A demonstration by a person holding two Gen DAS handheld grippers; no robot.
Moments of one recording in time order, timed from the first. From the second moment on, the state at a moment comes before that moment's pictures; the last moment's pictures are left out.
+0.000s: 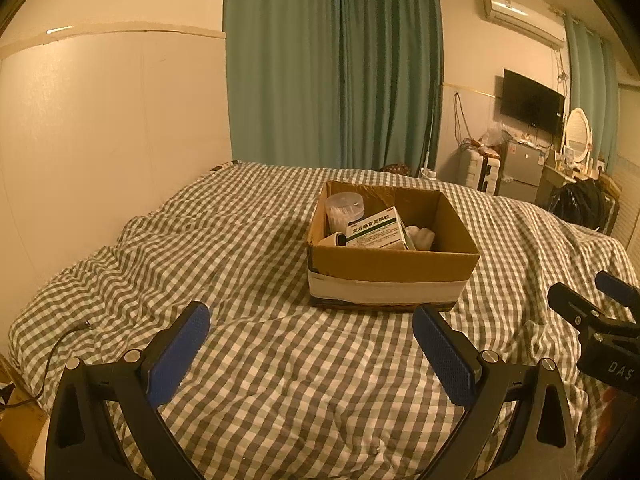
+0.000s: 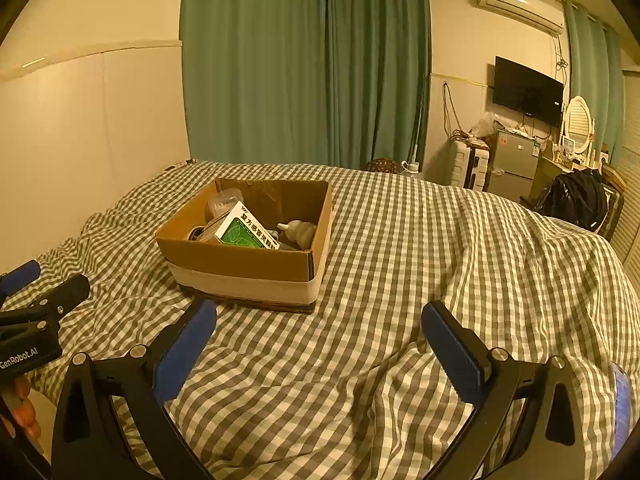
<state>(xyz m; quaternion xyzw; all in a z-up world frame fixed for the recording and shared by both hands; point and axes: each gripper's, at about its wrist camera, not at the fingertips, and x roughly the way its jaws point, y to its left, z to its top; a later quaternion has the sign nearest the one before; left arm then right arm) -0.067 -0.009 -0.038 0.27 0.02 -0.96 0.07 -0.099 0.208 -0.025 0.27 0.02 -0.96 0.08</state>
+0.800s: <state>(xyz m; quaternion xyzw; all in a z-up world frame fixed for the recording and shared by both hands) -0.065 -0.006 -0.041 0.27 0.01 -0.96 0.06 -0.099 0.208 -0.027 0.27 0.02 -0.96 0.08</state>
